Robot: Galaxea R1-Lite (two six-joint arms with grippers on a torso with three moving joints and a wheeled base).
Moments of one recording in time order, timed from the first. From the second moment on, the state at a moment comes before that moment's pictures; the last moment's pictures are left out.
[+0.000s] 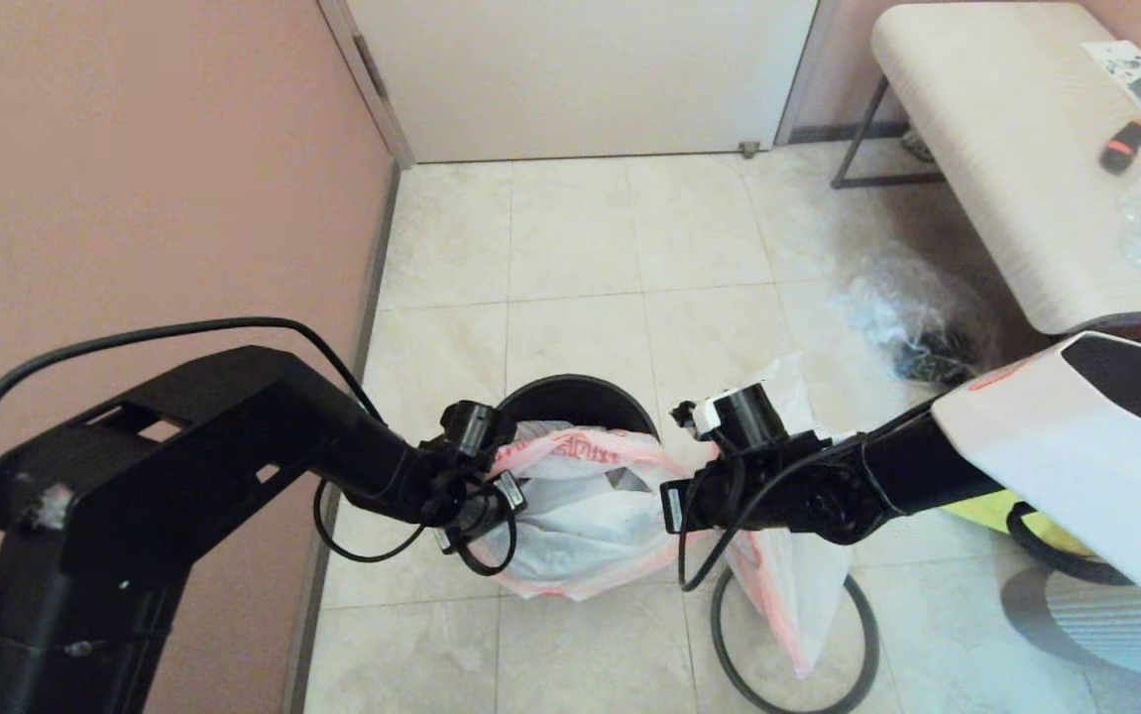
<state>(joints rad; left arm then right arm) -0.38 2.33 -1.28 -0.12 0.18 -0.79 0.57 2.26 -1.37 -0.17 0.02 0.29</state>
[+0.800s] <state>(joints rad) -0.43 2.33 -1.25 -0.12 0.17 -0.75 0.52 2.42 -1.65 -0.16 -0.19 0.28</state>
